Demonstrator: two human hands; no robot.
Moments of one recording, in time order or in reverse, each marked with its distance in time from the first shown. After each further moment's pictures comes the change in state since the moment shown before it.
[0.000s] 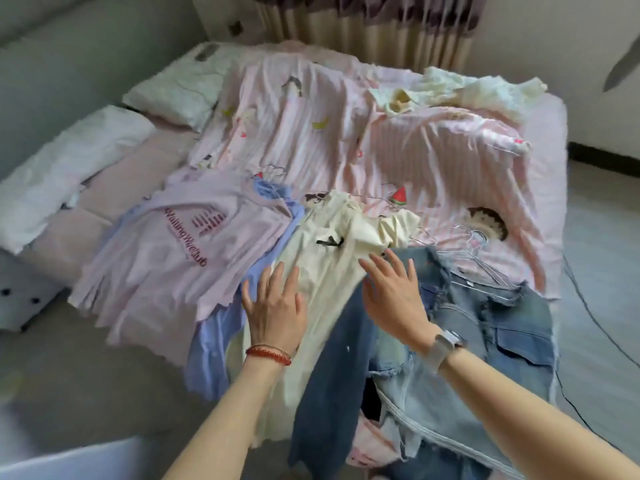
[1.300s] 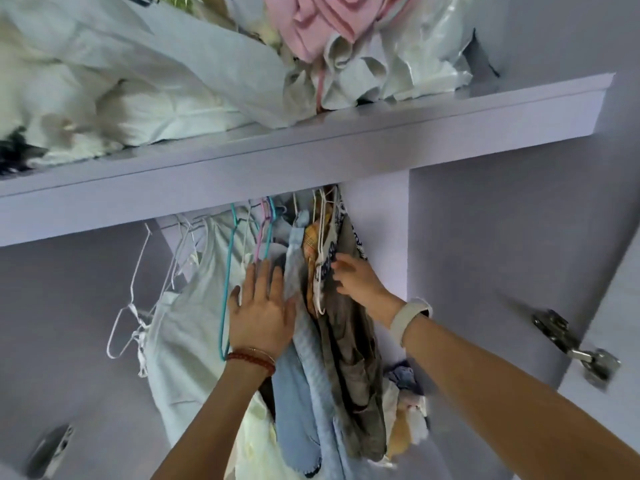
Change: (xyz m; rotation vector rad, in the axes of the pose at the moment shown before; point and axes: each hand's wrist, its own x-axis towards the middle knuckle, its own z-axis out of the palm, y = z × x) left_hand -0.731 -0.370 -0.395 0.900 0.375 -2.199; right_hand -0.580 -0.897 0.100 0.494 -1.899 -1.518
